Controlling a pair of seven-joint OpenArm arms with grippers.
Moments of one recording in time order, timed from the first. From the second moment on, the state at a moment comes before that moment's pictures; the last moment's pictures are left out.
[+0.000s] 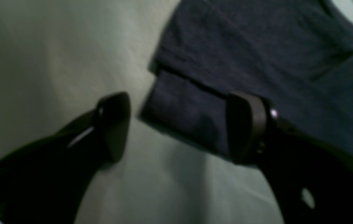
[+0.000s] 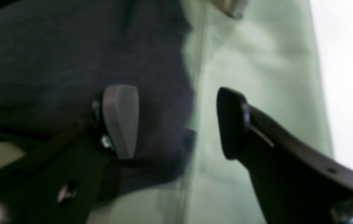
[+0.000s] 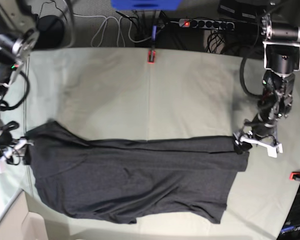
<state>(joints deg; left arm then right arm) -15.5 -20.4 1.0 42.1 -42.5 -12.7 11.1 16.8 18.4 33.6 55.6 -7.5 39.7 -14.5</state>
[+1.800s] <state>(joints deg) -17.8 -17.9 1.7 39.2 -33.7 -12.8 7.8 21.3 15.3 41.2 54.0 -8.0 39.6 -15.1</state>
